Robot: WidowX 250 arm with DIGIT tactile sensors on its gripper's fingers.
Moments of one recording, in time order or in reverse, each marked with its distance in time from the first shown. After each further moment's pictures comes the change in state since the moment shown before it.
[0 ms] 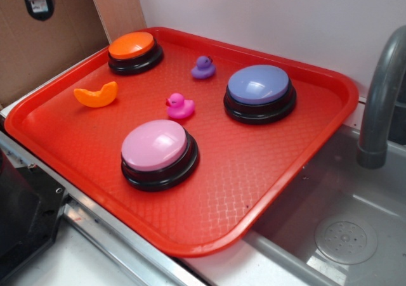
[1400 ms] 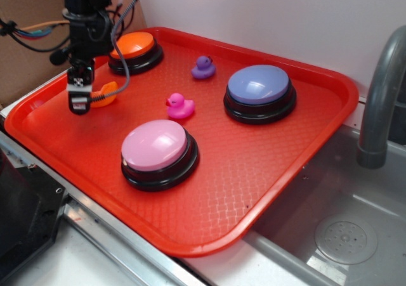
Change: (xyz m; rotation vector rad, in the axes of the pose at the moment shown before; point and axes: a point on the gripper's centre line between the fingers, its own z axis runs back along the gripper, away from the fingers) arm 0.022 0.008 -0.128 0.011 0.180 -0.101
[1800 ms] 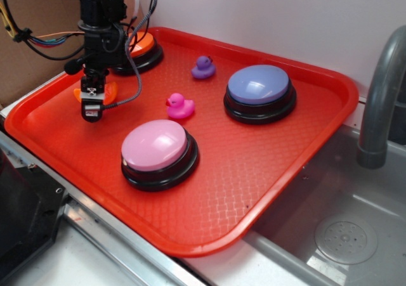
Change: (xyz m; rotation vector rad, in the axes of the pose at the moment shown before) arm 0.013 -0.004 -0.005 -0.013 0.008 0.008
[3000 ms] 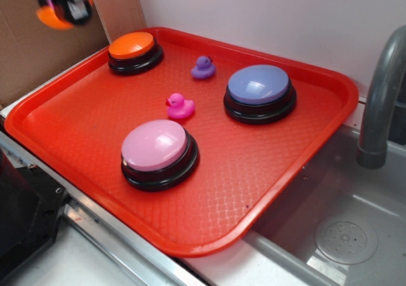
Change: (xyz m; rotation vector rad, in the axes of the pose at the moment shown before) arm -0.037 -0.082 0.162 -0.093 -0.343 0.541
